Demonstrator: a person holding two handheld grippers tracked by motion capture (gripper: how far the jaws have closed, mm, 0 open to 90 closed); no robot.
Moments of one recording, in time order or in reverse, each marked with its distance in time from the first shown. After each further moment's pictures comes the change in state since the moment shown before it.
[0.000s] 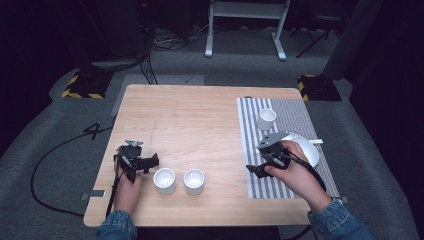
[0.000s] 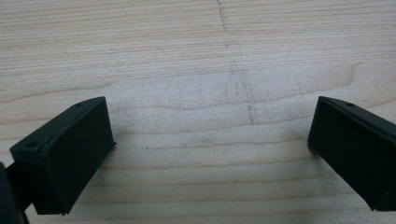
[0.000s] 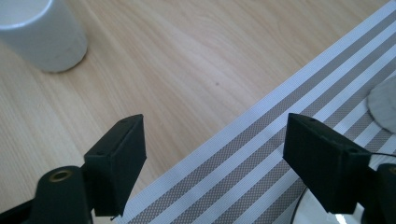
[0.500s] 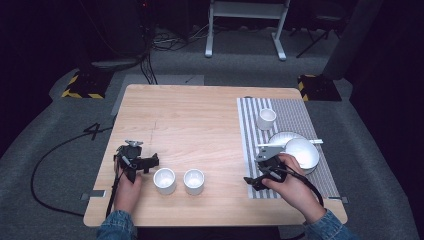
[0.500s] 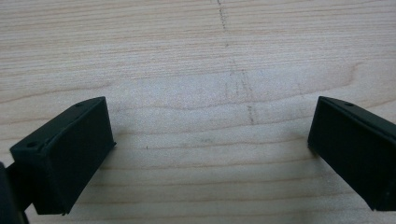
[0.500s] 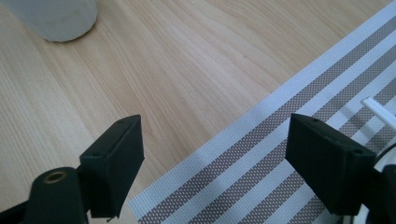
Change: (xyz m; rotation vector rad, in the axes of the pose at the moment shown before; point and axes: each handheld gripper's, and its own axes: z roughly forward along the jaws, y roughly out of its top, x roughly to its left) left arm 0.000 0.000 0.000 0.000 0.000 0.000; right arm 0.018 -0.029 0.021 -0.005 0.017 0.014
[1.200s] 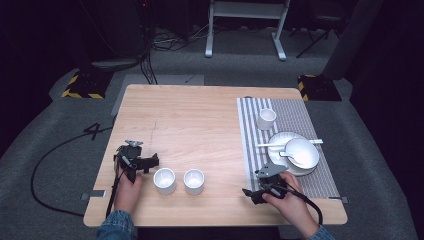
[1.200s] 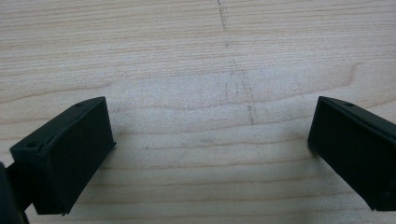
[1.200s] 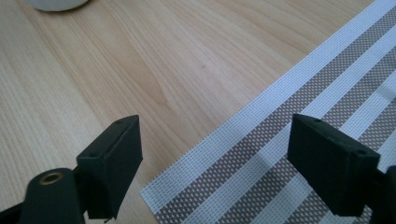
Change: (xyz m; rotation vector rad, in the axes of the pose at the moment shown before) left arm 0.000 0.000 0.000 0.000 0.000 0.000; right arm 0.019 -0.048 0.026 -0.103 -0.006 0.050
